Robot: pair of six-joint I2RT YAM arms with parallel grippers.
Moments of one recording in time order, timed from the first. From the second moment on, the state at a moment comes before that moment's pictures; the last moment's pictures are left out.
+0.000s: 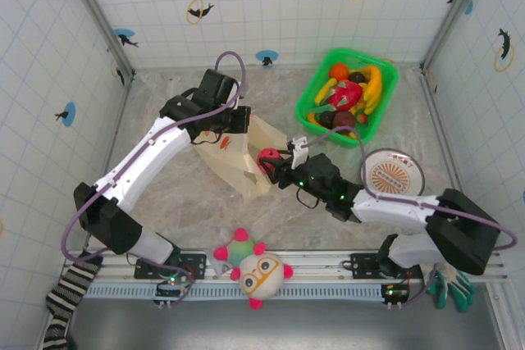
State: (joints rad) left arm -0.59 1.50 1.50 -0.89 0.14 -0.37; right arm 0.98 1.34 0.54 0.60 0.09 0.47
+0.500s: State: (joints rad) left arm -0.59 1.47 1.50 -0.91 0.20 -0.38; right arm 0.97 1.76 0.69 0.89 0.19 0.39
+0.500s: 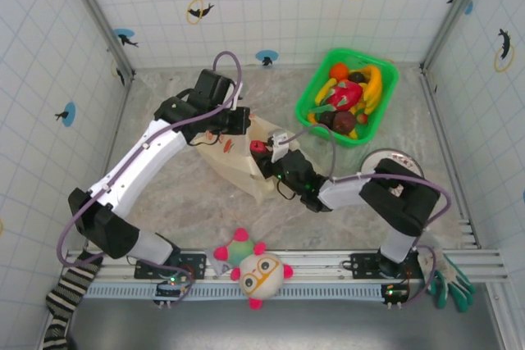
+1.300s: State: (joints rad) left arm -0.60 1.47 1.50 -0.91 0.15 -0.40; right arm 0.94 2.01 0.85 1.00 0.24 0.41
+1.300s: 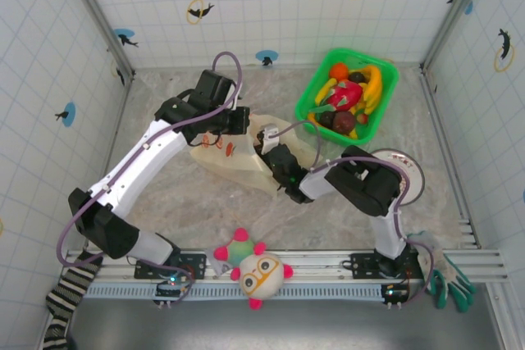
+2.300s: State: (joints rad) left arm -0.60 1.45 1.46 -0.91 0.07 -0.40; right arm 0.82 1.60 0.50 0.77 0.18 0.40
